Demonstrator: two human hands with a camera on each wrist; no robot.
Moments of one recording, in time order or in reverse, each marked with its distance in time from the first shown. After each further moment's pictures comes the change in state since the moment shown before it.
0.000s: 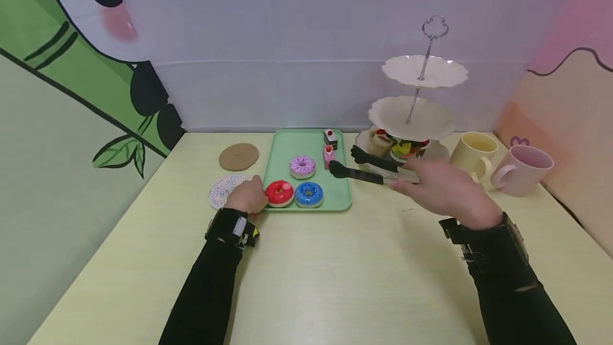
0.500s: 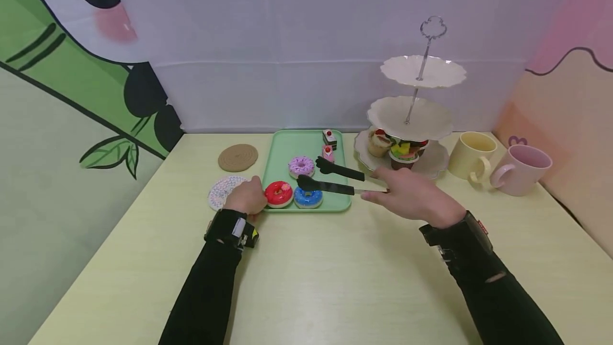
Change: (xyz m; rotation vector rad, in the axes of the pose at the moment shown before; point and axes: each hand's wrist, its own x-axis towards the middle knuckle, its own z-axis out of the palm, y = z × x) left_hand 0.001 0.001 -0.001 0.034 -0.001 0.028; right_hand 0.028 -0.009 0.038 0.106 -0.055 -0.113
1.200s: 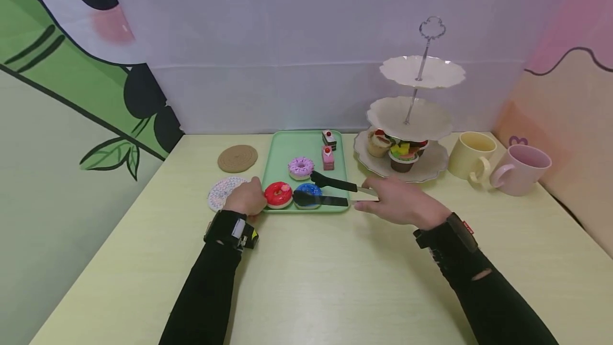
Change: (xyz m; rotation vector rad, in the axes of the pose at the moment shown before) left_hand -0.001 0.000 -0.001 -0.023 0.000 -0.002; right_hand 0.014 0.006 0.021 -0.039 -0.078 -0.037
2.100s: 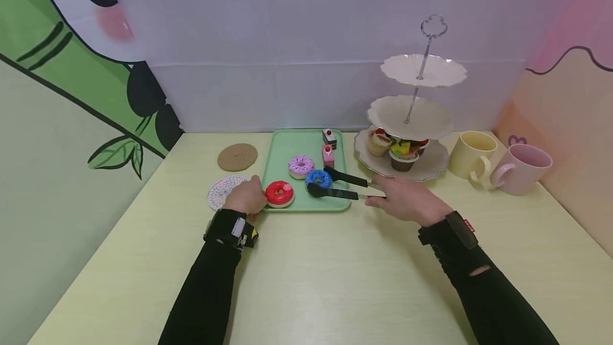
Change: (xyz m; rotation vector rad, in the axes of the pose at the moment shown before) left_hand 0.001 0.000 0.000 -0.007 0.000 0.002; right_hand 0.005 0.017 0.006 -0.112 0.014 0.062
